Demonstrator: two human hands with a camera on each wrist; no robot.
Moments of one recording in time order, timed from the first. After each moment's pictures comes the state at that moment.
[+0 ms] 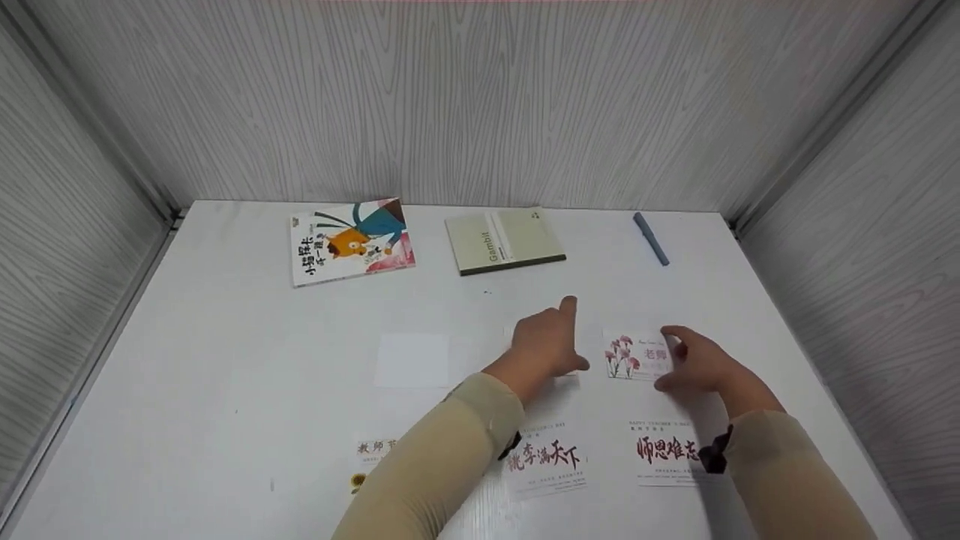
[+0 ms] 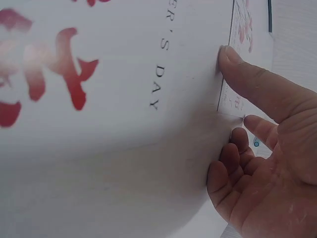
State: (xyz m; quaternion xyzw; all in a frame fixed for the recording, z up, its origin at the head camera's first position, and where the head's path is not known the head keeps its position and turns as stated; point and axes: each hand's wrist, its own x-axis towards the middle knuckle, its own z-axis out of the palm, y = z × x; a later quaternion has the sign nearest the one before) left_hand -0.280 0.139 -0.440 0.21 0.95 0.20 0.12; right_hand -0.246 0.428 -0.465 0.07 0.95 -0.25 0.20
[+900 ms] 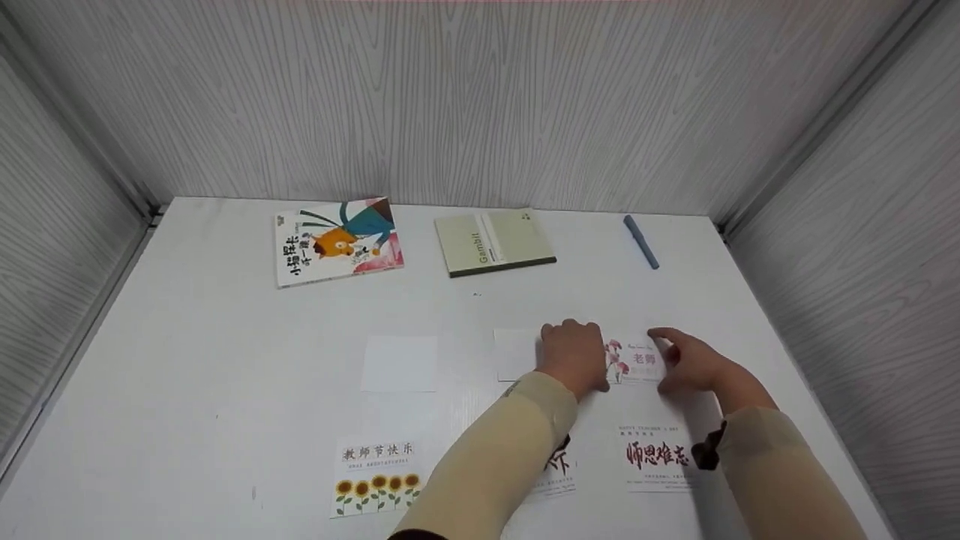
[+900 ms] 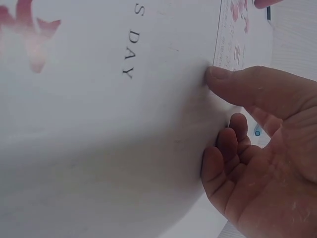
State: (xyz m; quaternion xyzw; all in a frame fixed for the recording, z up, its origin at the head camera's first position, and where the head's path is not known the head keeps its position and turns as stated) left_hand -0.269 0.205 -0.454 0.19 0.97 0.13 0.10; right_hand -0.253 0.439 -0.457 0.05 0.94 -0.26 0.23
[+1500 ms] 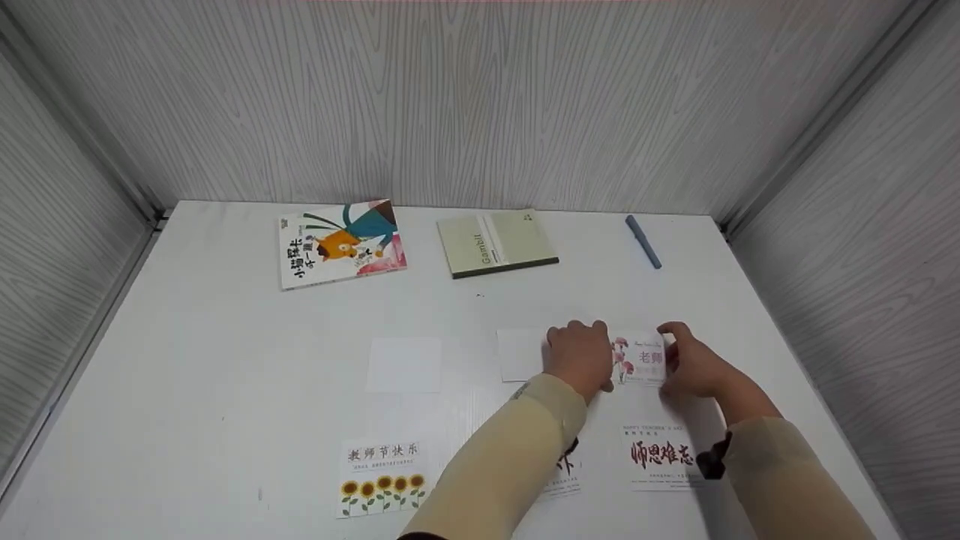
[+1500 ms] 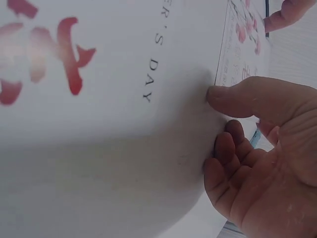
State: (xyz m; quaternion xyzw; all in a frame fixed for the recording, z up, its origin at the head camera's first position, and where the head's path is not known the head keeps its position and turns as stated) left_hand -0.262 0.207 -0.454 0.17 0.97 0.14 0.10; right_hand -0.244 0.429 -0.460 0.04 0.95 -0.27 0.18
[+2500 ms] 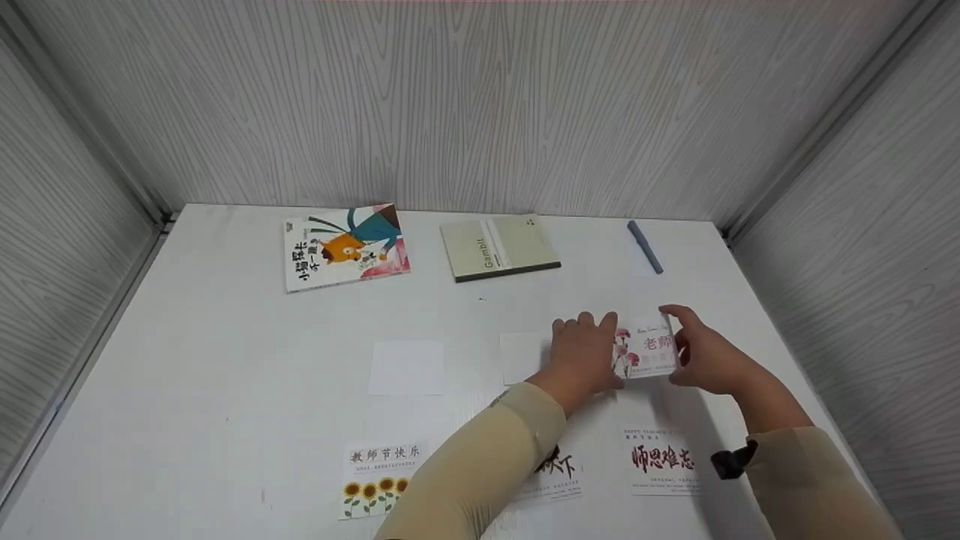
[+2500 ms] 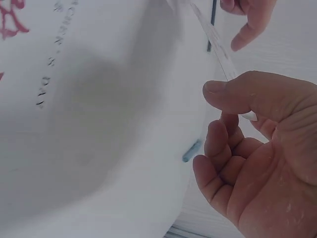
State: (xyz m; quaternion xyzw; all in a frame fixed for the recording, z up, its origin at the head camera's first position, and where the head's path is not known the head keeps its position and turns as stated) left_hand -0.268 0.200 -0.452 0.25 0.96 0.13 0.04; right_hand -0.233 0.414 -0.403 -0.06 0.94 -0.29 0.13
